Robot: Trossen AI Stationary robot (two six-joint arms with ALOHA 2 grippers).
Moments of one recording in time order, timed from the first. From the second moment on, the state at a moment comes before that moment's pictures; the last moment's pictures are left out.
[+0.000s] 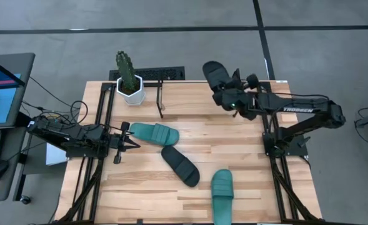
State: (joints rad) left arm -0.21 0.14 0.01 0.02 -0.03 0.27; right arm -0.13 1.28 1.16 -0.62 1.10 0.22
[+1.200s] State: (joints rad) left arm -0.21 0.14 0.01 0.02 -0.03 0.27; right arm -0.51 1.87 1.94 -1.57 0.51 0.53
